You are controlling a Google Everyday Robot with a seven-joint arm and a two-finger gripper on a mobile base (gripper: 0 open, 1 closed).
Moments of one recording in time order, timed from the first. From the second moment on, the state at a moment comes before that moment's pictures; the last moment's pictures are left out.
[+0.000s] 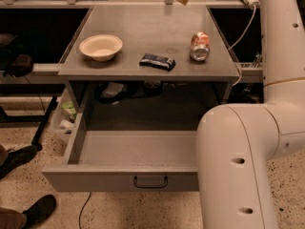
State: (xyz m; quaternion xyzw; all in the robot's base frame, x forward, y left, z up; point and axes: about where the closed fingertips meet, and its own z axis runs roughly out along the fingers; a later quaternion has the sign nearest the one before) arm 0.827 -0.103 1.041 -0.47 0.69 0.10 0.54
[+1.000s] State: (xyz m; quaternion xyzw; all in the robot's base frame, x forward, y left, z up) arm 0.758 -0.008 1.065 -0.57 0.51 0.27 0.58
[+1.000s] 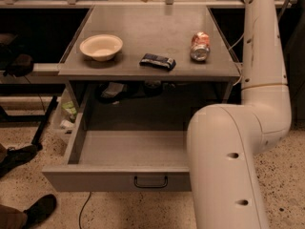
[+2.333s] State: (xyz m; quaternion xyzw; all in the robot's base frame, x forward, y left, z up) arm 0.723 0.069 1.064 -0.60 0.41 0.39 0.57
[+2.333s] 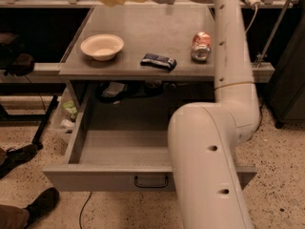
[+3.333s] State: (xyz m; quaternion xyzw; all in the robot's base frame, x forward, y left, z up) arm 0.658 0.178 1.064 -0.62 0.30 0.53 0.49
